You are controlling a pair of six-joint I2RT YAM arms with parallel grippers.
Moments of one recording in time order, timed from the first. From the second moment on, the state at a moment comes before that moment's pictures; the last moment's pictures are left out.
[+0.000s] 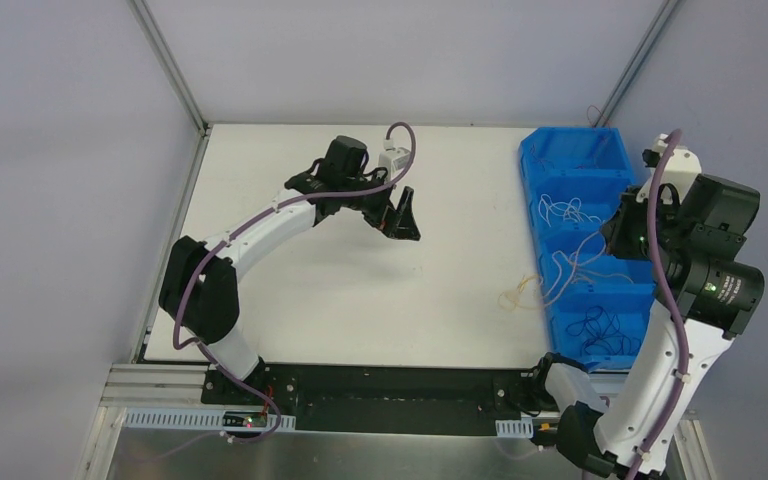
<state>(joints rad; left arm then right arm) -0.57 1.65 1.34 -0.36 0.68 -0.14 -0.33 0.97 1.72 -1.39 -0.29 -0.15</state>
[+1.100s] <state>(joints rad) -0.54 1.63 1.26 -0.29 0.68 -0.21 -0.69 1.53 1.86 -1.12 -0.06 -0.36</state>
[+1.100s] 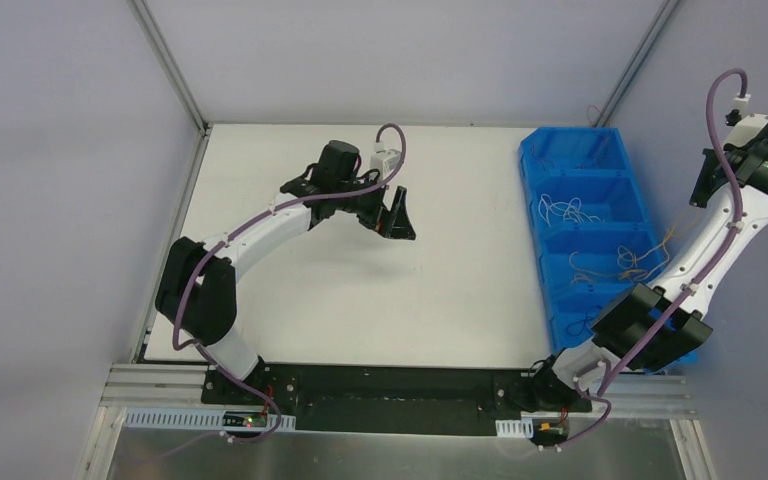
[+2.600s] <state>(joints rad) -0.45 1.59 1.26 -0.42 0.68 -0.19 -0.57 1.60 1.47 -1.20 -0.24 -0.50</state>
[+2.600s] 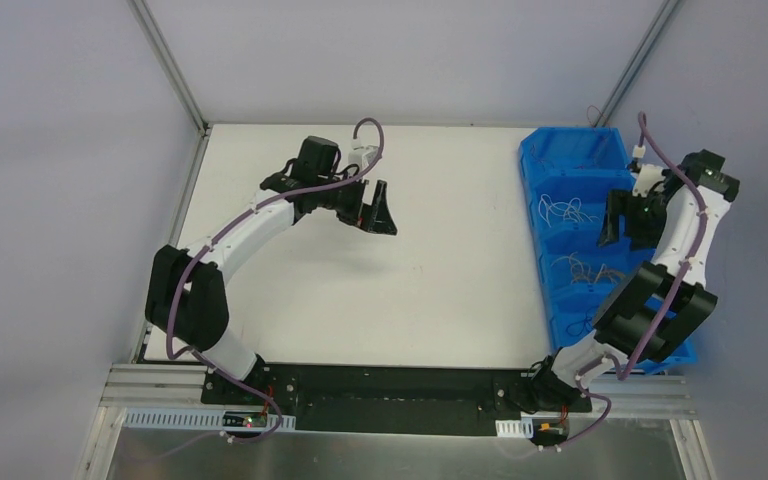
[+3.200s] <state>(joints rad) -0.13 1.75 1.81 -0.92 0.66 -0.15 -0.16 1.68 2.14 -1.41 -0.43 -0.18</state>
